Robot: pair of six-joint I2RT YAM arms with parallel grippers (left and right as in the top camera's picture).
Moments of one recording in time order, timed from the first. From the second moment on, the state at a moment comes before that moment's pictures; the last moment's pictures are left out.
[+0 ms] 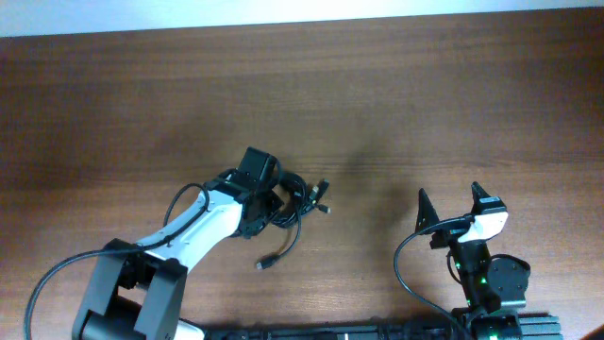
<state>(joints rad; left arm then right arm) -0.44 1.63 0.81 -0.53 0.06 -1.15 0.00 0.01 0.01 -0.06 -0.13 0.11</state>
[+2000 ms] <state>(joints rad) -0.38 1.28 0.85 -0.75 0.16 -0.41 0.00 0.01 0.01 -0.06 -0.19 0.33</state>
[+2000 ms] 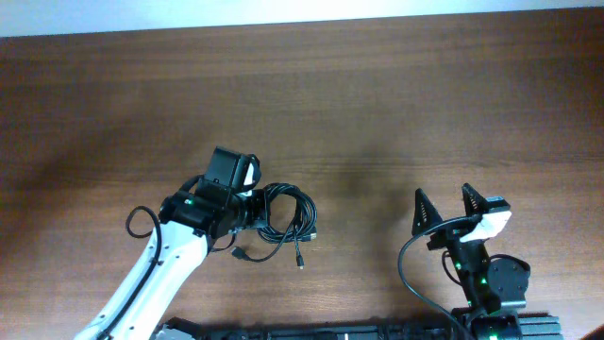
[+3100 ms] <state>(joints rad) -0.43 1.28 0.85 -0.66 0.29 -0.41 0.00 0.01 0.01 -0.06 -0.21 0.41</state>
